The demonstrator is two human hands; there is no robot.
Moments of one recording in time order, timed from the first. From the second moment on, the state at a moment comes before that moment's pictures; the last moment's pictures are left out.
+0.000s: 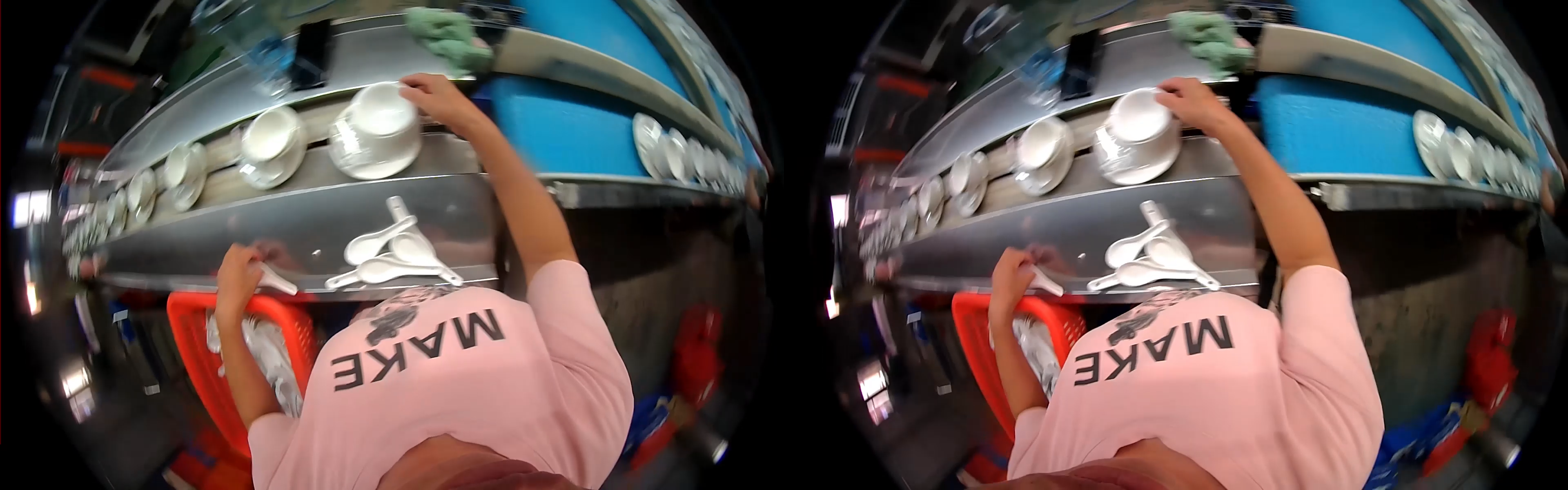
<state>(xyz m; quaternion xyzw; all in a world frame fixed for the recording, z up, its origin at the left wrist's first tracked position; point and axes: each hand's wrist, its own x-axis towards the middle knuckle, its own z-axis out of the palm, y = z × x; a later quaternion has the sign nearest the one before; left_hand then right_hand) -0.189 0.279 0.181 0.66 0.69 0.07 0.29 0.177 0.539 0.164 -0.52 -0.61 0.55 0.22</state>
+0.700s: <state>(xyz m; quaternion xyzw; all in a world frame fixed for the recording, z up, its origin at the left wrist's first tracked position) -0.113 0.355 0.202 0.34 0.68 0.24 0.61 0.722 0.502 0.242 -0.81 -0.43 0.29 0.27</state>
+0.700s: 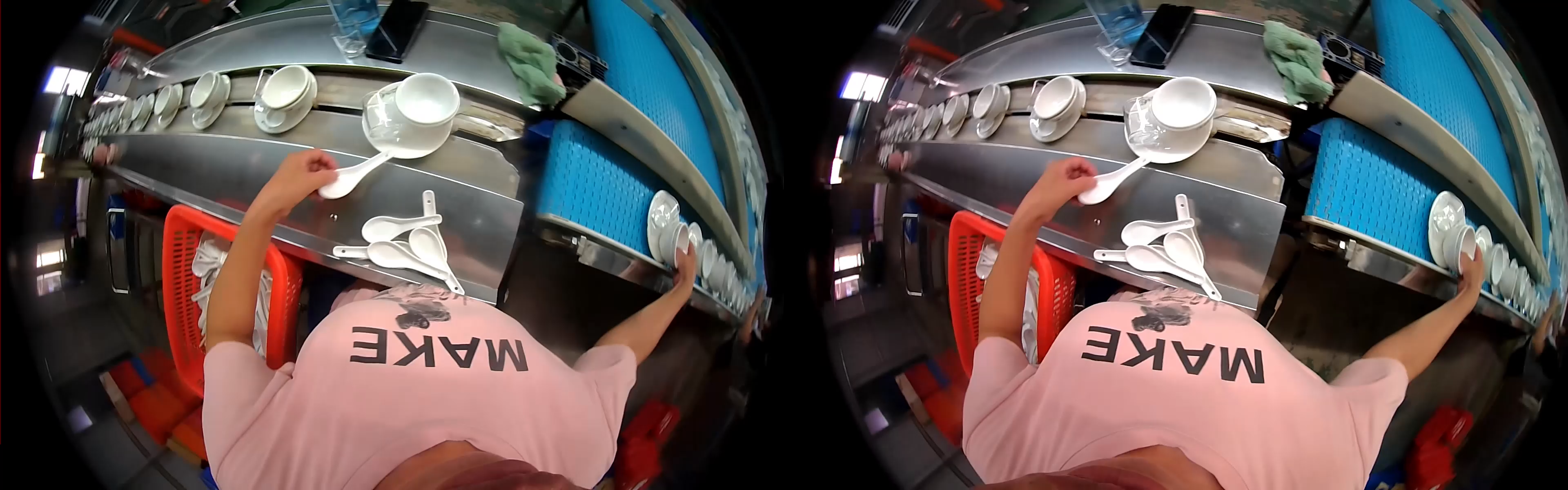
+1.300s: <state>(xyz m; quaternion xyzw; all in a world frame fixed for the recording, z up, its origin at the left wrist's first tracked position) -0.043 0.326 0.193 0.59 0.65 0.22 0.42 0.281 0.535 0.189 -0.52 -0.55 0.60 0.27</state>
